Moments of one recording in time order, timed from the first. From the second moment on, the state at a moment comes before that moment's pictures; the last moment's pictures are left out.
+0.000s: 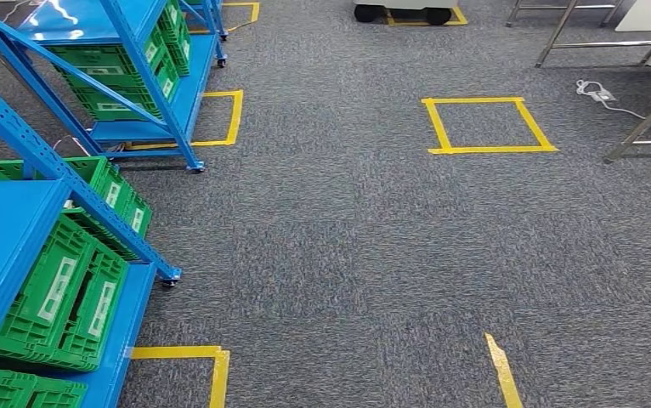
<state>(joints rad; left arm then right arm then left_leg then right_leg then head) -0.04 -0.18 -0.14 -0.21 -0.65 0.08 -0.16 -0.03 0.14 -1.08 -0.27 0.61 -0.12 -0.18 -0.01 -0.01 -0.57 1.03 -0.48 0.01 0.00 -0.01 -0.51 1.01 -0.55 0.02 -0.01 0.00</state>
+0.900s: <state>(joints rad) -0.04 -0.17 -0.18 -0.21 -0.63 0.09 -0.16 -0.03 0.14 -1.07 -0.25 0.60 -0.12 -0.19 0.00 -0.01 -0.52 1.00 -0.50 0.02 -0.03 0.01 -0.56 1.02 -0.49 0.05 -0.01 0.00</state>
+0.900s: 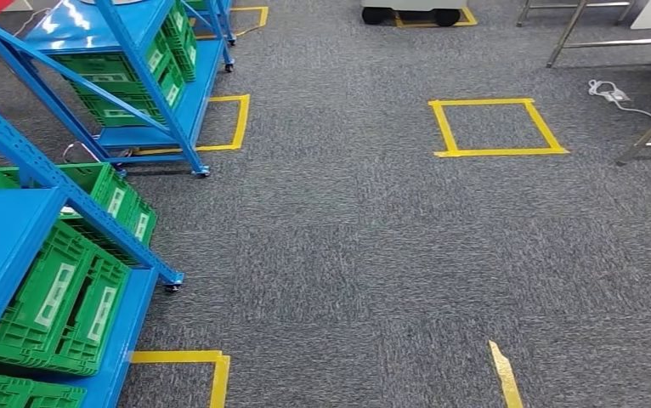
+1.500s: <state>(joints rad) -0.04 -0.17 -0.24 -0.22 -0.59 0.10 -0.17 -0.03 0.14 -1.07 -0.25 0.60 -0.12 -0.19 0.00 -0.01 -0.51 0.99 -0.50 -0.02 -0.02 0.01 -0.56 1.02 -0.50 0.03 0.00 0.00</state>
